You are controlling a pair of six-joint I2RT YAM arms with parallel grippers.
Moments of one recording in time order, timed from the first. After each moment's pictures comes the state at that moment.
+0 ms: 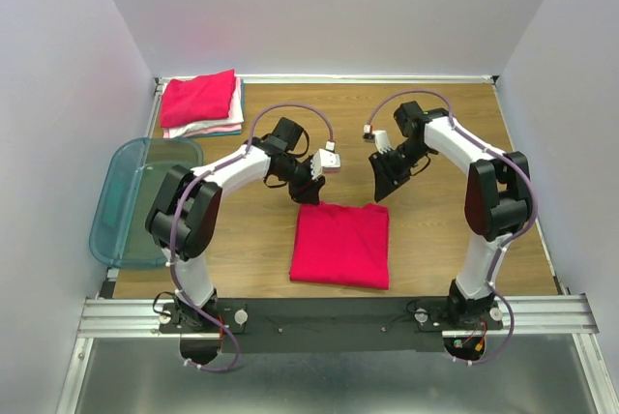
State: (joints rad) left arm -0.52 1.80 1.23 -0.53 0.75 0.73; right arm 0.28 1.90 1.45 -1.08 -0.63 -0.42
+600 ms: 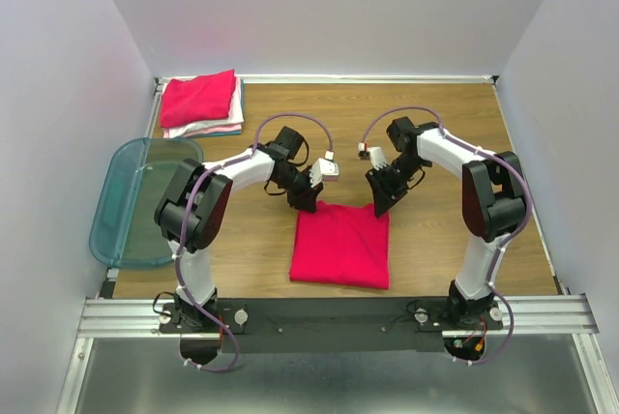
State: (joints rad) left arm -0.52 1.89 1.19 -0.52 0.74 0.73; right arm 0.32 1.90 1.32 -1.01 -0.59 -0.42
